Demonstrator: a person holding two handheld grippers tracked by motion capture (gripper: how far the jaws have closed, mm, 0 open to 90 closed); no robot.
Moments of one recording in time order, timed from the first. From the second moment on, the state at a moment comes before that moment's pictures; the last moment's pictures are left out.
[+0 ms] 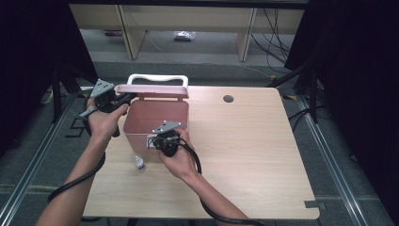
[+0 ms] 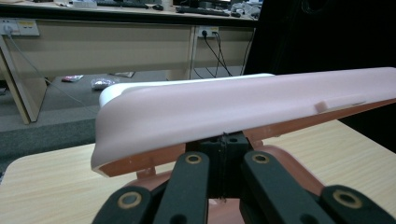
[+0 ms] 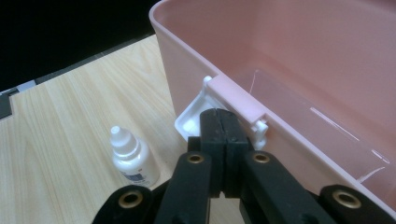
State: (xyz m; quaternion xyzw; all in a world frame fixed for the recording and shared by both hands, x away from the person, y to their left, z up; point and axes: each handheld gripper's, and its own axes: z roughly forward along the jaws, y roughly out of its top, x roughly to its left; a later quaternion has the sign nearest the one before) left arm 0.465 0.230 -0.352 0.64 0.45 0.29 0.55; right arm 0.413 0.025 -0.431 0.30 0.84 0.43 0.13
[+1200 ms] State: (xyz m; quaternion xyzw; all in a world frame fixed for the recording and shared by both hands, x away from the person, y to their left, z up) left arm 0.495 0.224 -0.351 0.61 0.47 0.31 0.56; right arm 0.413 0.025 -0.431 0.30 0.84 0.43 0.13
